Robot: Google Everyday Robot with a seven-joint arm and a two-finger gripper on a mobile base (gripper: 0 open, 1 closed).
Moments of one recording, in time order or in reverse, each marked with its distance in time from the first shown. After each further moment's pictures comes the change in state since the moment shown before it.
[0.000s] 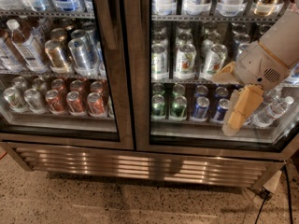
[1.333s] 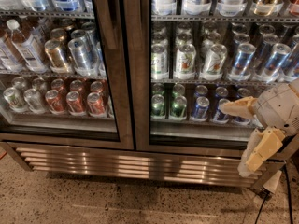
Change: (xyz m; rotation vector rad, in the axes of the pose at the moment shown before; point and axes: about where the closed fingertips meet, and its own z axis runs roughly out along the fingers) arm 0.038 0.063 0.025 -0.045 -0.260 0.006
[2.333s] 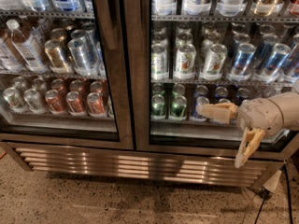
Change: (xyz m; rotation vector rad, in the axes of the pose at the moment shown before) arm -0.010 -0.018 0.026 -0.299 -0.588 -0.093
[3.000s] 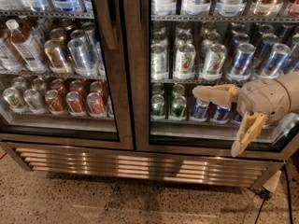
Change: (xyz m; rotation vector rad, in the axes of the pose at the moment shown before) arm -0.061 0.007 0.015 0.046 0.046 -0.067
